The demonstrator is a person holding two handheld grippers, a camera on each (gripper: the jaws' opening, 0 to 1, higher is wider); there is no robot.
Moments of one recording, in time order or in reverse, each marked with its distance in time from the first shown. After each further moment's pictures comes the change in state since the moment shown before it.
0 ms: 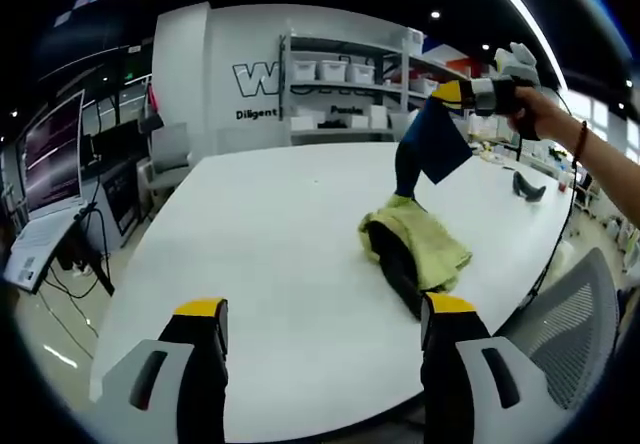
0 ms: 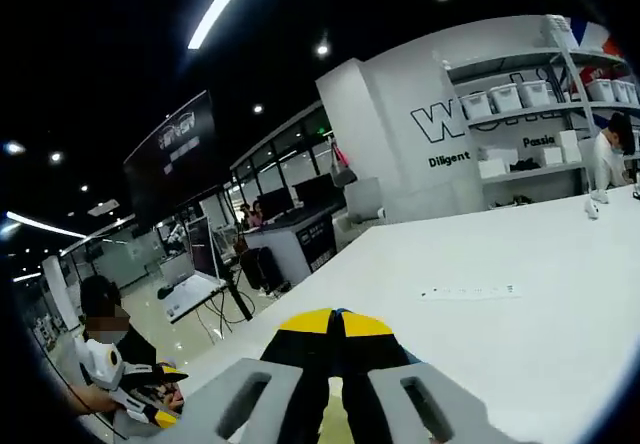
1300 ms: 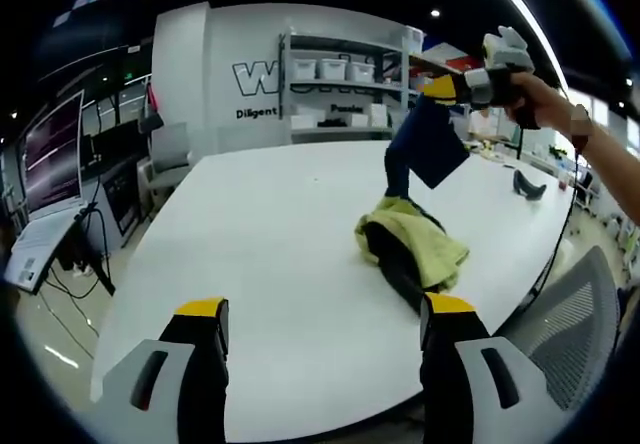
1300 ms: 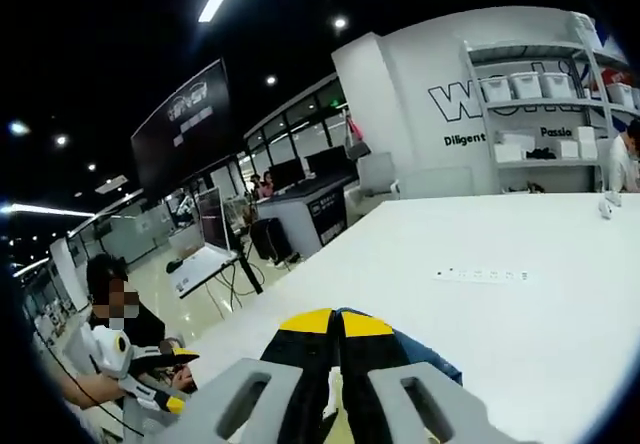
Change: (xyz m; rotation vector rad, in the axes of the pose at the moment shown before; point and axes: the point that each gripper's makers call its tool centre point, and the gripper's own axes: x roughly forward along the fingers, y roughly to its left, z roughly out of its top) left arm 0.001 0.000 -0.001 0.004 0.007 0.001; right arm -0.001 0.009 -0.034 0.001 0.162 0.029
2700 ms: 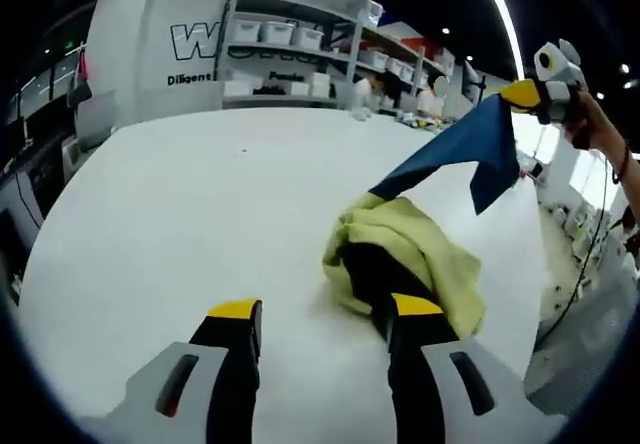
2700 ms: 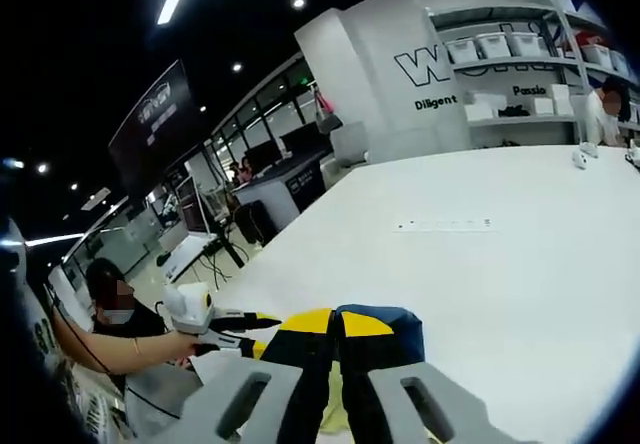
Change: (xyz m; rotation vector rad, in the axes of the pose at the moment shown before) left arm 0.184 -0.044 0.000 0.004 0.135 -0.323; right arm -0.042 -0.058 -0.038 0.103 0.090 -0.064
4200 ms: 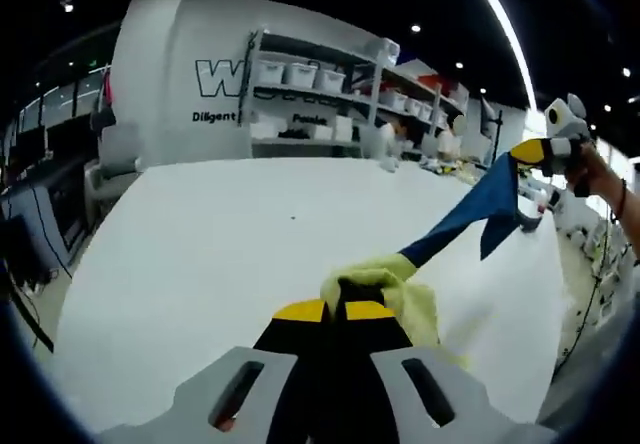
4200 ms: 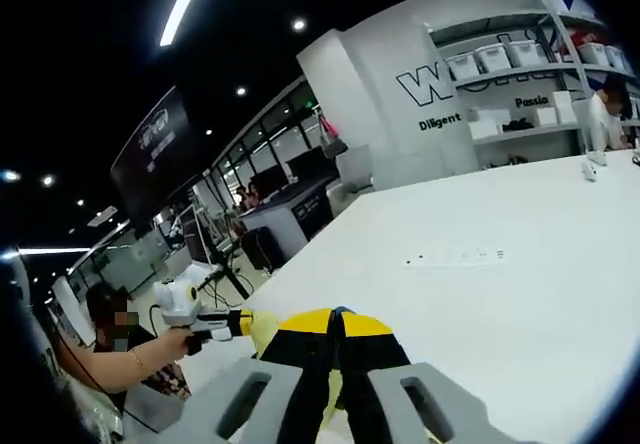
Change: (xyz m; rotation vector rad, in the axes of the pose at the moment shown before) left arm -0.044 0.072 0.098 0.037 -0.207 0.124; right arm 0.037 -0.007 0.055 0.010 -0.114 0.044
